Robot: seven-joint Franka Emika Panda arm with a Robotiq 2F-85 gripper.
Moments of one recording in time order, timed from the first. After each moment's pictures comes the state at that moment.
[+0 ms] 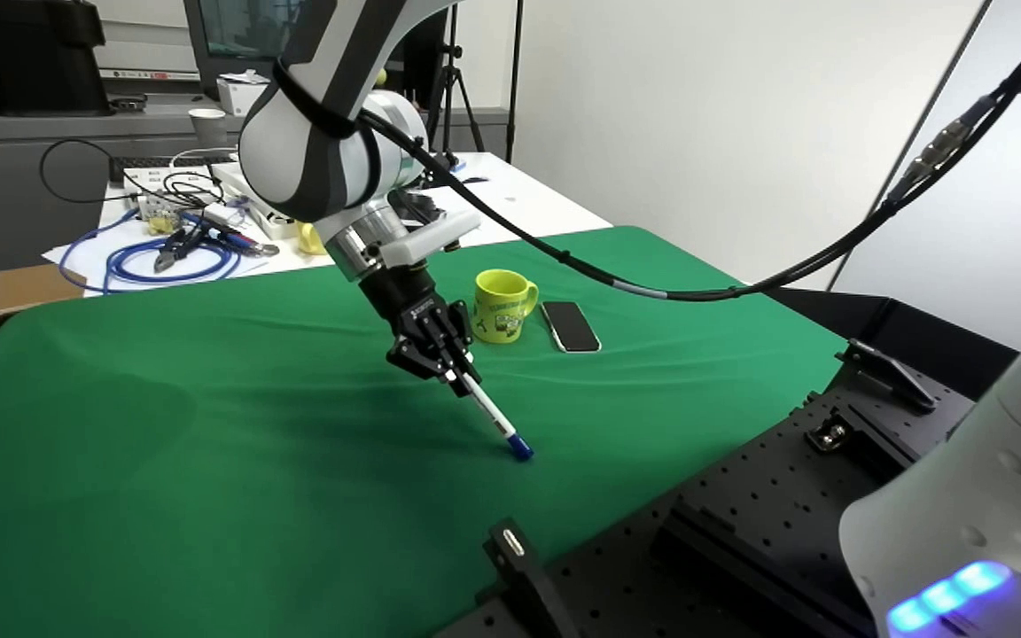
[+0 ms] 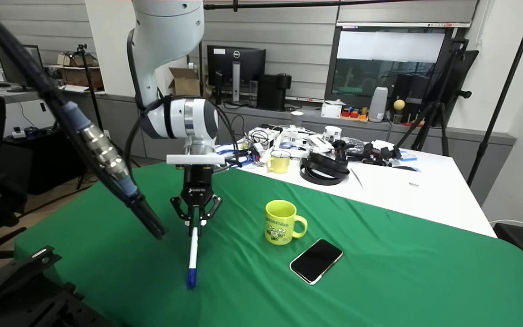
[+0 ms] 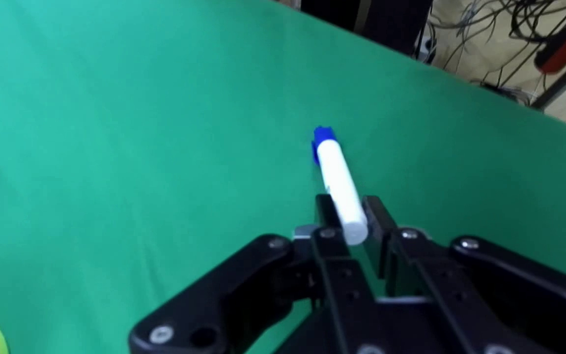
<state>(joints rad) 0.26 0.95 0.11 -1.68 -0.21 1.87 -0.02</state>
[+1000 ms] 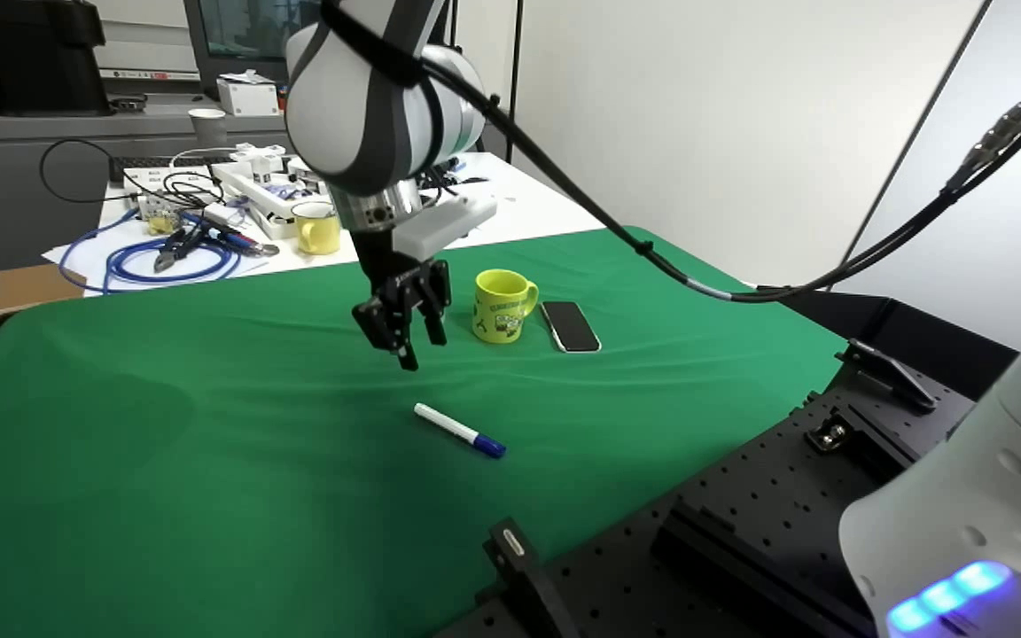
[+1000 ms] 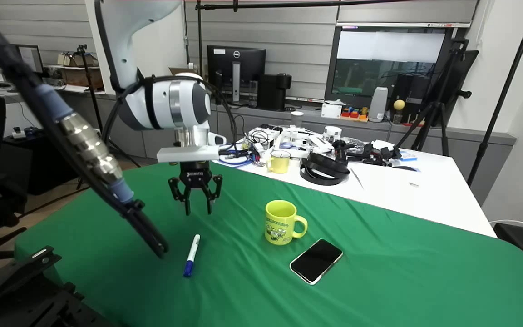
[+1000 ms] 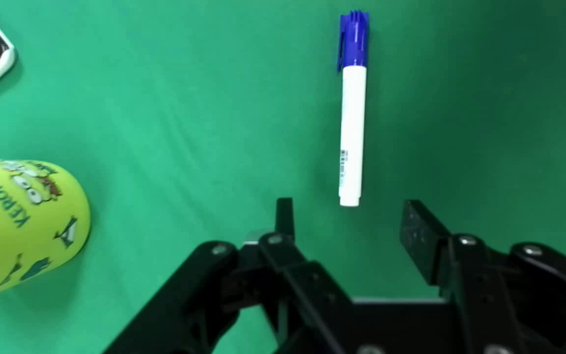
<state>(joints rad) 0.30 0.68 0.05 -2.04 -0.22 2.44 0.04</state>
